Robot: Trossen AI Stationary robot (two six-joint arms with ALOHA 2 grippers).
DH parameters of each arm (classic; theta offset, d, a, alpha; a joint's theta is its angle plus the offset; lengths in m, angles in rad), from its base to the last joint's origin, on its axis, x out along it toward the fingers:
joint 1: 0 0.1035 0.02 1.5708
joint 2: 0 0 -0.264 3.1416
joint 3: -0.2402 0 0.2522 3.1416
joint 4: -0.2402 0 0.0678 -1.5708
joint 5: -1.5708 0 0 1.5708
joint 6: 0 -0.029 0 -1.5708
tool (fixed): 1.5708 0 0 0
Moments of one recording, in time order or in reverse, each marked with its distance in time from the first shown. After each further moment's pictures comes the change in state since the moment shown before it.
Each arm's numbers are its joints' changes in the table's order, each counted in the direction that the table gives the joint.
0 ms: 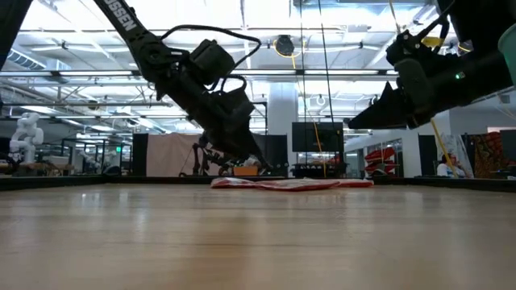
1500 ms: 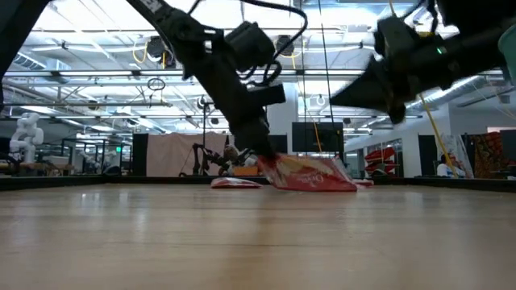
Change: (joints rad) left arm -0.182 -0.142 -0.292 -0.307 0.275 -0.522; right arm -0.044 -0.005 -0.064 0.093 0.115 -0.139
